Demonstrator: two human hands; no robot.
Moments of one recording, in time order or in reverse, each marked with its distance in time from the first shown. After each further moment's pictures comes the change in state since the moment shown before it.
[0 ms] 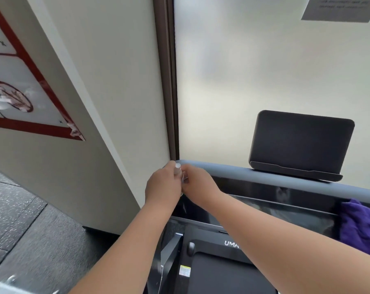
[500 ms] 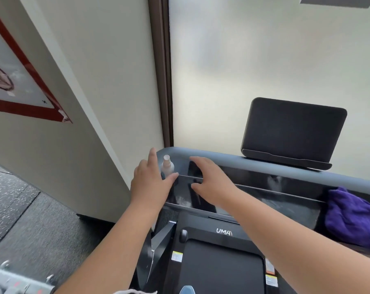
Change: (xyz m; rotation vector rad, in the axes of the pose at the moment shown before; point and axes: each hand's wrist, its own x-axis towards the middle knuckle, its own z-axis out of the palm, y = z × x) left_hand -0.034 -0.003 -0.001 -0.006 -0.041 -0.111; right_hand -0.040 0.049 -0.027 -0.117 -0.034 0.019
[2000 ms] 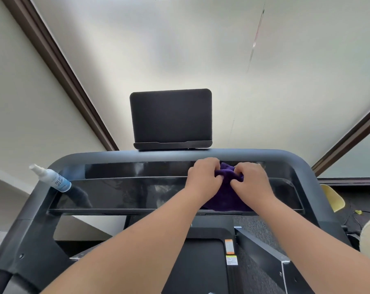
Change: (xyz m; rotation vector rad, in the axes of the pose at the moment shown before) left_hand -0.127 0.337 0.262 -0.052 -0.378 0.468; right_hand -0.197 0.332 -0.181 -0.019 0.459 0.245
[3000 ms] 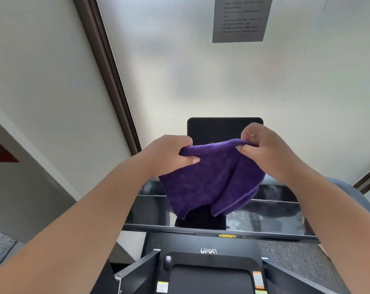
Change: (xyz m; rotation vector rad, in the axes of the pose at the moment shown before) left_hand -0.044 -0.109 -0.297 0.171 -0.036 0.247; right_hand 0.038 -0.222 -0.043 0.338 -0.039 -0.242
